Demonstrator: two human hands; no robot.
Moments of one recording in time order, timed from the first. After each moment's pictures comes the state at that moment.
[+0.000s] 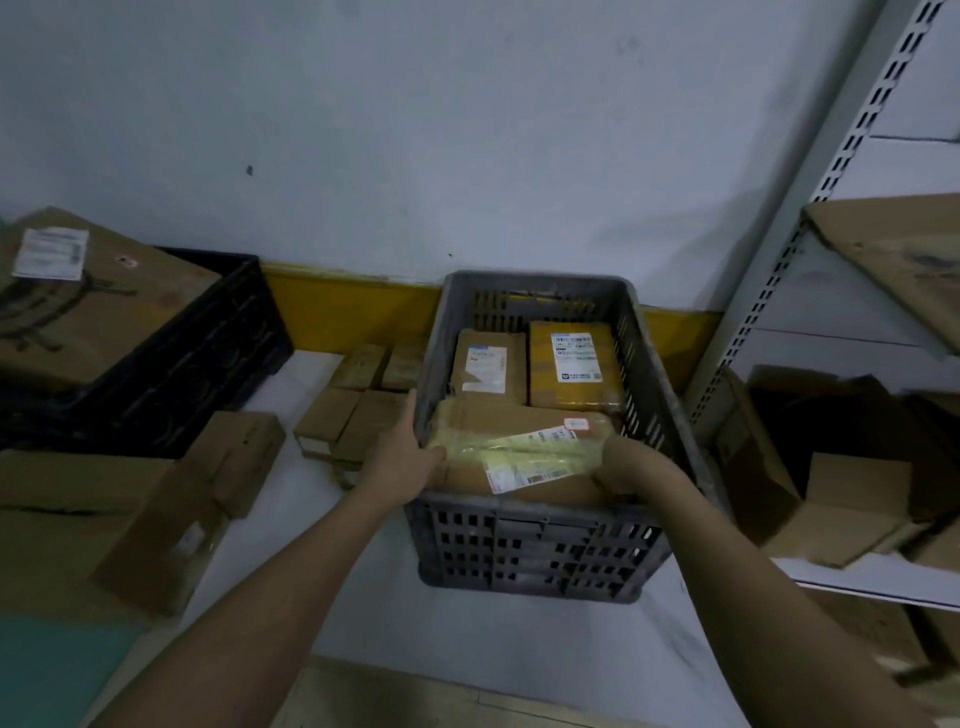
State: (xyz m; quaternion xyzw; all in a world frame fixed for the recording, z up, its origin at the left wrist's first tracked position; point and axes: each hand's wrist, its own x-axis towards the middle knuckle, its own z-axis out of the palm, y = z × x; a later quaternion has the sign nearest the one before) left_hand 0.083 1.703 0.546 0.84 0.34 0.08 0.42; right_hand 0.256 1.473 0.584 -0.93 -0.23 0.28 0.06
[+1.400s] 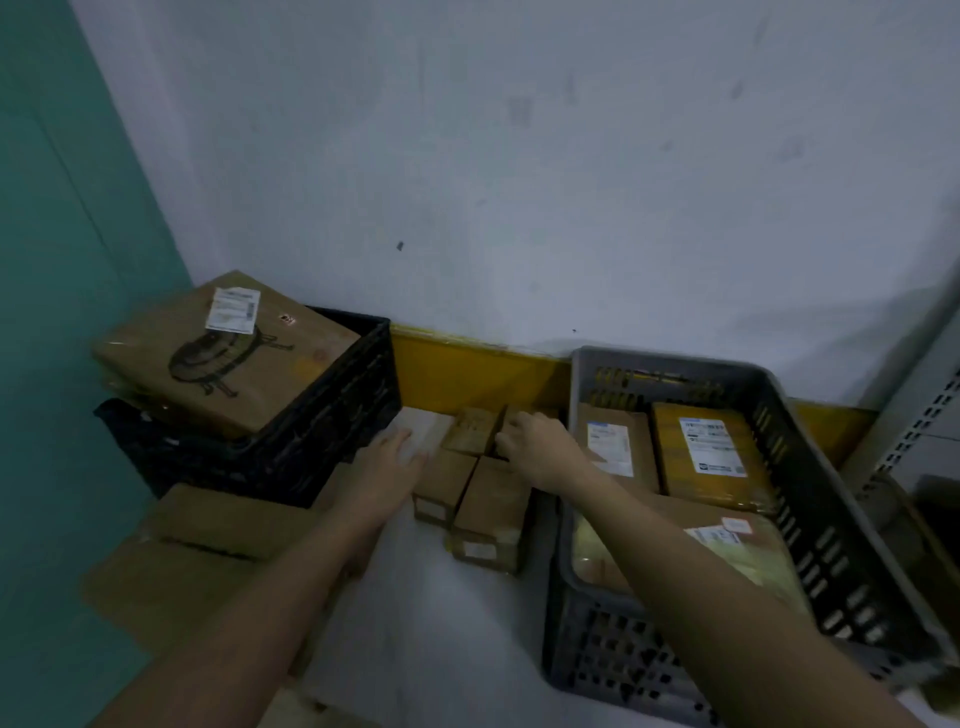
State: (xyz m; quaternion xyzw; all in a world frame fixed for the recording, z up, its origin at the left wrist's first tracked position) left_hand -0.025 1.861 0.617 0.86 0.39 0.10 0.31; right_hand 0.152 1.726 0.637 -0.86 -0.48 0.10 0.16
